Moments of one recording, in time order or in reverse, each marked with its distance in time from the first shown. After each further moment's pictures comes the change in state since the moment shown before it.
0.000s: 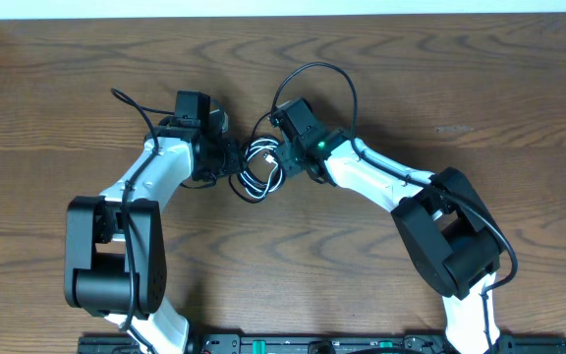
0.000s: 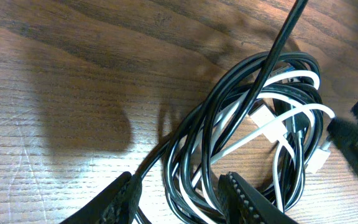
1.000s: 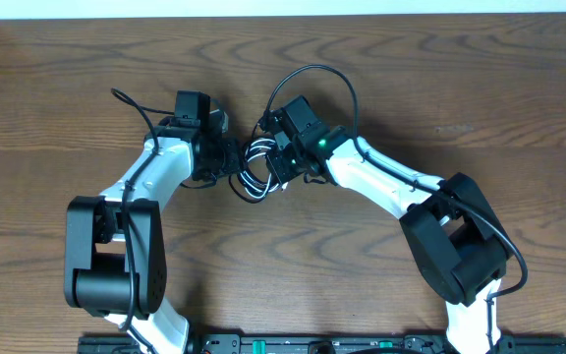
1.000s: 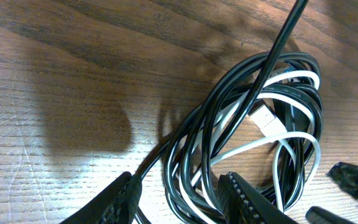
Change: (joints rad) left arm 0.000 0.000 0.000 0.000 0.000 0.000; right arm 0.008 -0.042 0.016 -0.080 -0.266 0.039
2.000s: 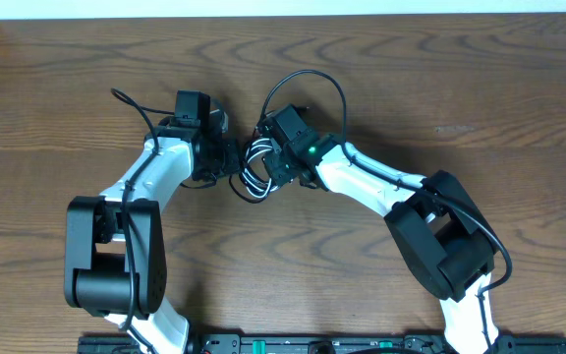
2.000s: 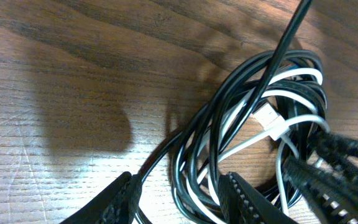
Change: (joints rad) left arm 0.000 0.000 0.000 0.000 0.000 0.000; right arm 0.032 0.052 0.000 0.061 0.180 0.006
